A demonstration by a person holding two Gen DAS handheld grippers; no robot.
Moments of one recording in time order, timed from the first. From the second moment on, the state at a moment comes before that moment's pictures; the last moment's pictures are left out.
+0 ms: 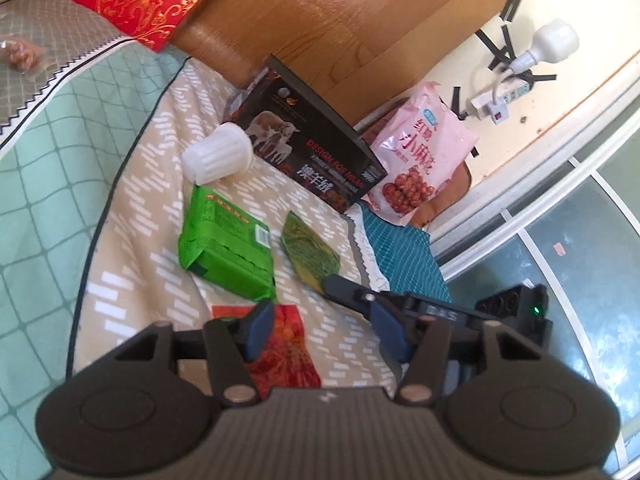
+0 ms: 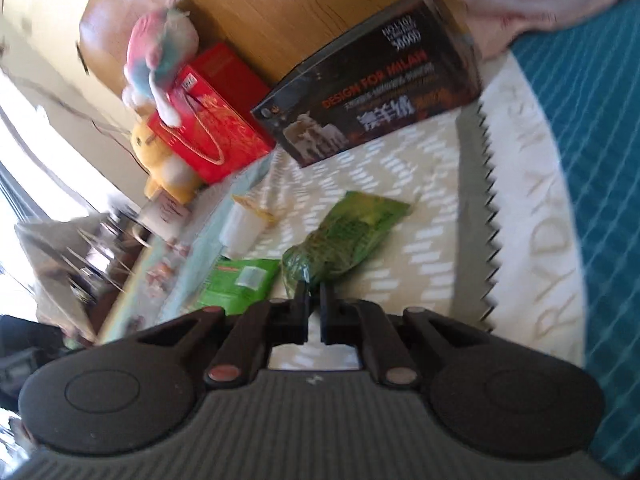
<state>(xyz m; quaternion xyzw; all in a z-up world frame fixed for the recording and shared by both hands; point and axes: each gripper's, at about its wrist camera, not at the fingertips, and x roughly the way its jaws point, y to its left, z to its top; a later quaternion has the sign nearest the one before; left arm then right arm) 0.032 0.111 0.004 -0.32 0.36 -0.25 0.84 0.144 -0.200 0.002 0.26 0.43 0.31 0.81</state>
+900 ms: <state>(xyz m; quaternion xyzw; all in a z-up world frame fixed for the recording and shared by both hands) 0.029 0.116 0.015 -0.33 0.34 -0.33 0.82 0.080 -0.175 0.012 0.23 0.42 0.49 0.73</state>
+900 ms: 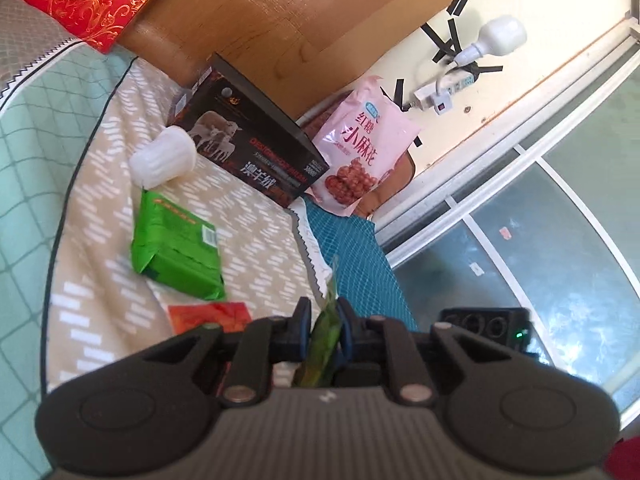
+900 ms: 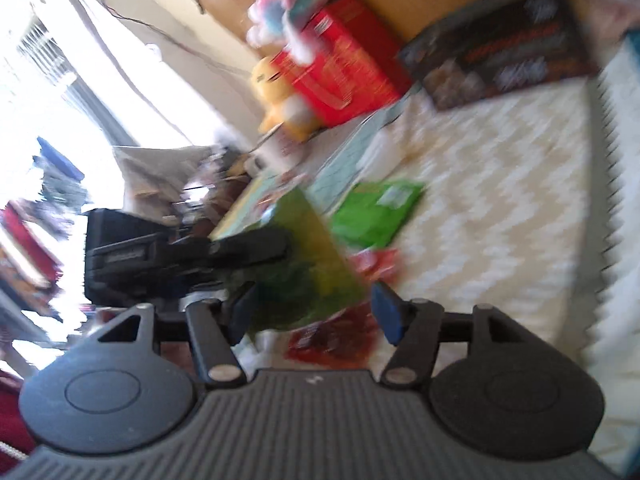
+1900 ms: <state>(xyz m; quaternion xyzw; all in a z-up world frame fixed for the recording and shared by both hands) 0.229 0.075 0.084 -0.22 0.30 -0.19 0.91 0.188 -0.179 0.047 0.17 0.26 0.30 0.90</state>
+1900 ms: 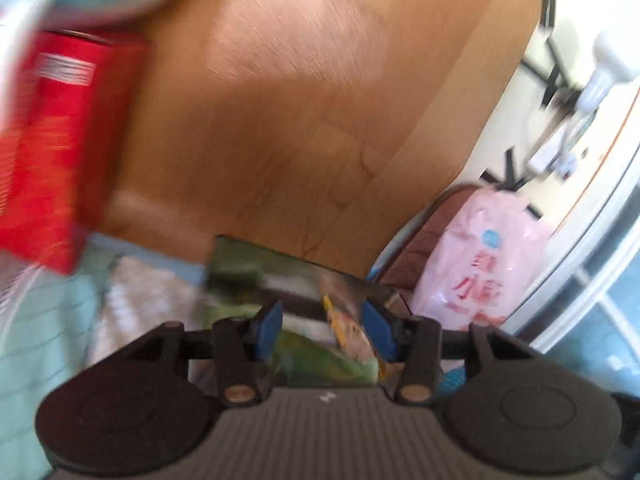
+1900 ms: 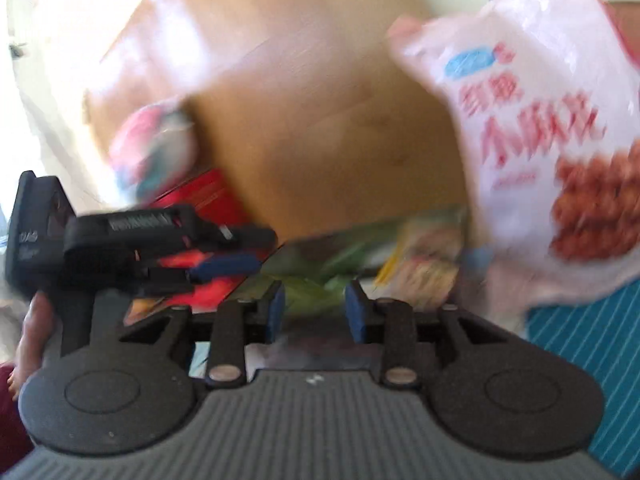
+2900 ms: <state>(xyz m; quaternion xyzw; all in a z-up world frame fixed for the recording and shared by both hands) 0.084 0.036 0.024 -0.20 0.37 -0.24 0.88 0.039 -0.131 0.026 -0.11 0.27 0.32 0.90</state>
